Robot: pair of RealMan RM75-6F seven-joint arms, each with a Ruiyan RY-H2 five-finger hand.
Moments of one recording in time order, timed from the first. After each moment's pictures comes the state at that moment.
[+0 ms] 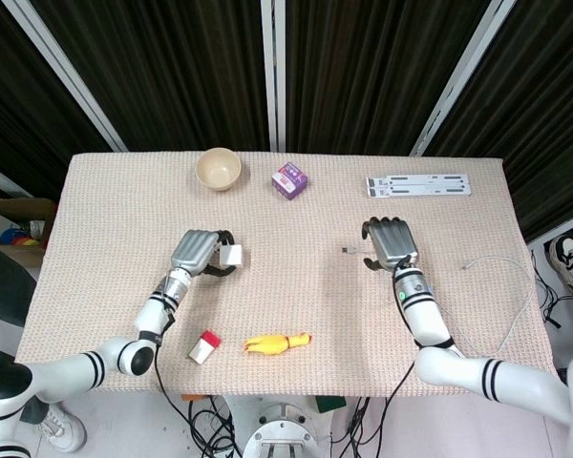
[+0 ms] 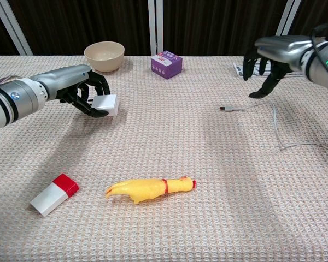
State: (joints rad) left arm -0.77 -1.72 -0.22 -1.18 1.10 0.85 0.10; right arm 0.80 -1.55 0.27 -1.51 -0.70 1.00 -0.73
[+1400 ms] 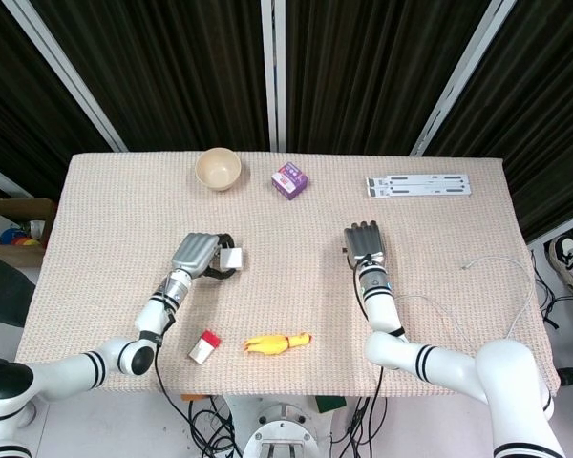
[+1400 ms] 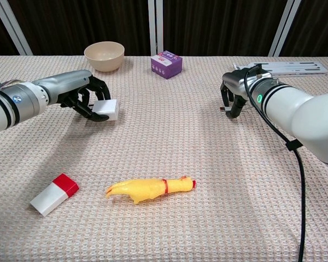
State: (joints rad) left arm -0.76 -1.72 -0.21 -1.17 1.09 0.82 0.08; right arm 0.95 -1.86 0.25 -1.11 -0.52 0.98 -0.89
